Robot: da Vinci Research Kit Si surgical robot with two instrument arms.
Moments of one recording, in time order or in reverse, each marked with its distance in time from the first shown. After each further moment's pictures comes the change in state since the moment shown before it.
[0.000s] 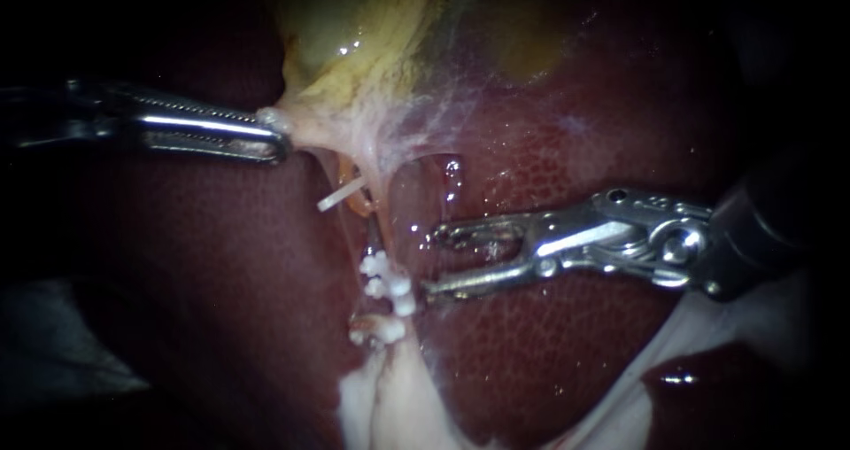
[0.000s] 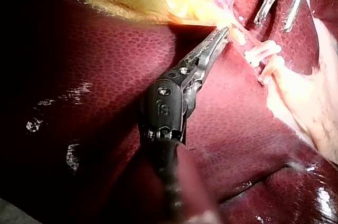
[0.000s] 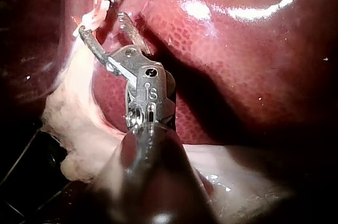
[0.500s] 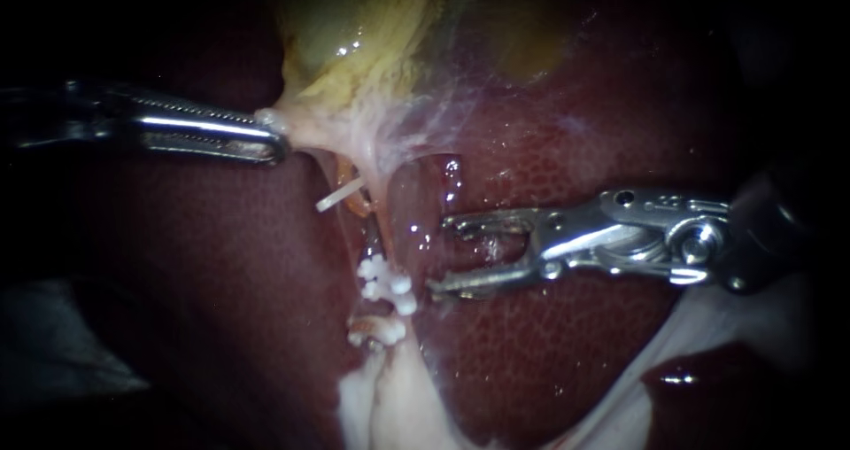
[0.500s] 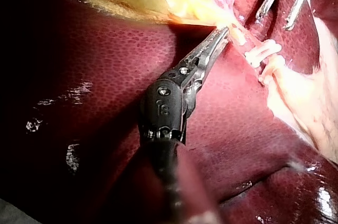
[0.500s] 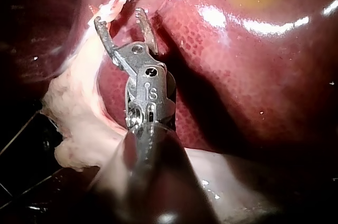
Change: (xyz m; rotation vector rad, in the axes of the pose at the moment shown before) right arm 0.000 -0.001 0.000 -0.044 -0.022 -0.056; left arm 0.000 0.000 0.000 -0.001 0.000 0.001
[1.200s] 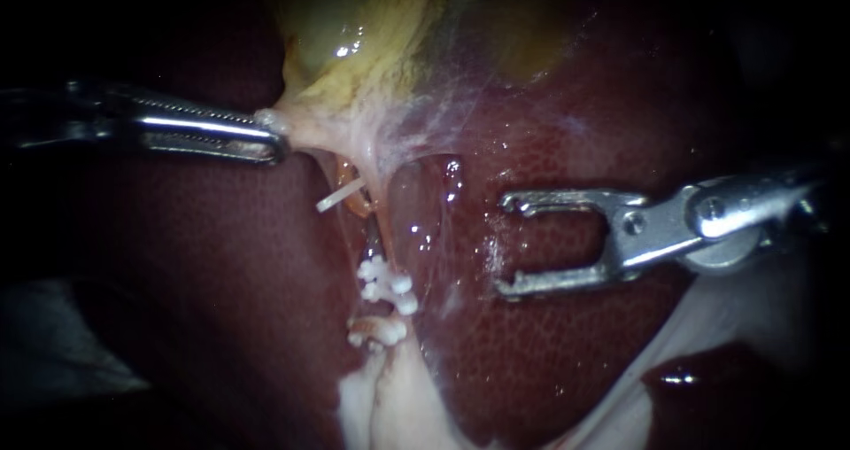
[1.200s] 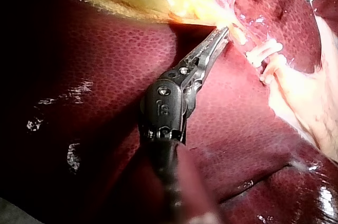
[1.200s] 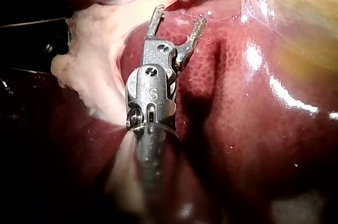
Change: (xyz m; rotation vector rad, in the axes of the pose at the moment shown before) right arm 0.003 -0.004 -0.009 -0.109 -0.039 -0.437; left arm 0.000 0.000 0.000 0.001 0.000 0.002
